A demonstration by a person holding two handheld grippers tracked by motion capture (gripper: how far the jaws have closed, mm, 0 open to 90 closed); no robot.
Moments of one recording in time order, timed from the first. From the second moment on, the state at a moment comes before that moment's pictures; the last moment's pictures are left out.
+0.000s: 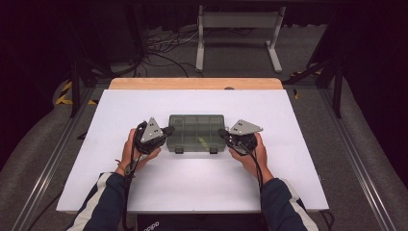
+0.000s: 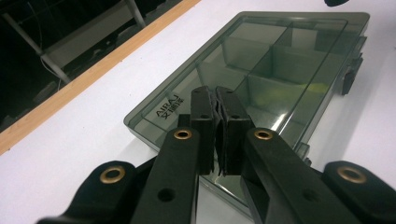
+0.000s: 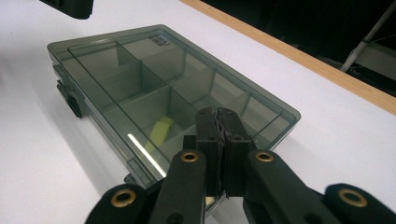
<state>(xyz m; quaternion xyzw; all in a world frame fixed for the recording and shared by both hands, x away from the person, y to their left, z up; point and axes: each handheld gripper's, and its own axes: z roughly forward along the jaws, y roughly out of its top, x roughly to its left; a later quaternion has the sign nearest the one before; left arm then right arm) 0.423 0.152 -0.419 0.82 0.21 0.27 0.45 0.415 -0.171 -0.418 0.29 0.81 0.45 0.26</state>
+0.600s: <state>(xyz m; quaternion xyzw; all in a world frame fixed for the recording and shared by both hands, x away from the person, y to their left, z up) 0.420 0.152 -0.418 0.82 0.20 0.26 0.47 0.415 -0.174 -0.414 0.29 0.79 0.46 0.26</state>
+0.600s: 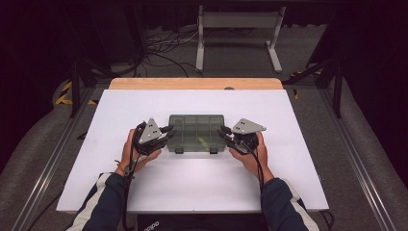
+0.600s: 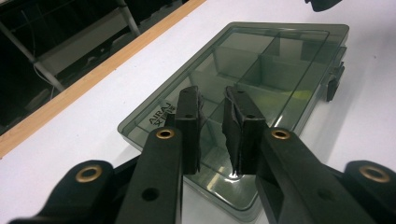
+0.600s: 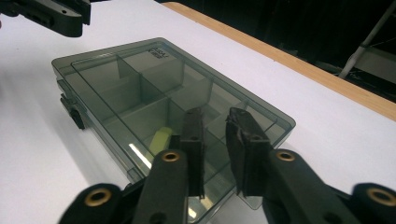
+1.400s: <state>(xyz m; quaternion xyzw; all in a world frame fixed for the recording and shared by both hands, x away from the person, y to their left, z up) 0.422 0.150 -0.423 0.82 0.20 0.25 0.48 0.421 -0.175 -0.419 0.31 0.78 0.48 0.26</state>
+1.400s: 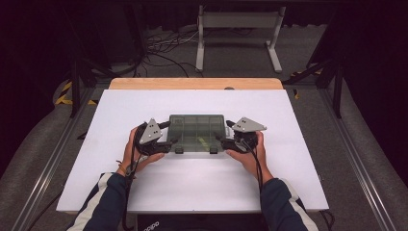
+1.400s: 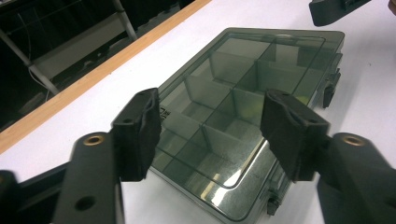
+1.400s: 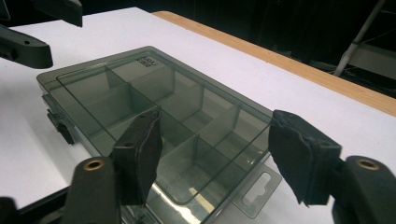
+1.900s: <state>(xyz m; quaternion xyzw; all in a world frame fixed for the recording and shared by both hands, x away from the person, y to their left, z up) 0.419 0.140 -0.426 0.82 0.20 0.25 0.48 0.421 -0.172 -0.419 0.33 0.76 0.47 0.29</state>
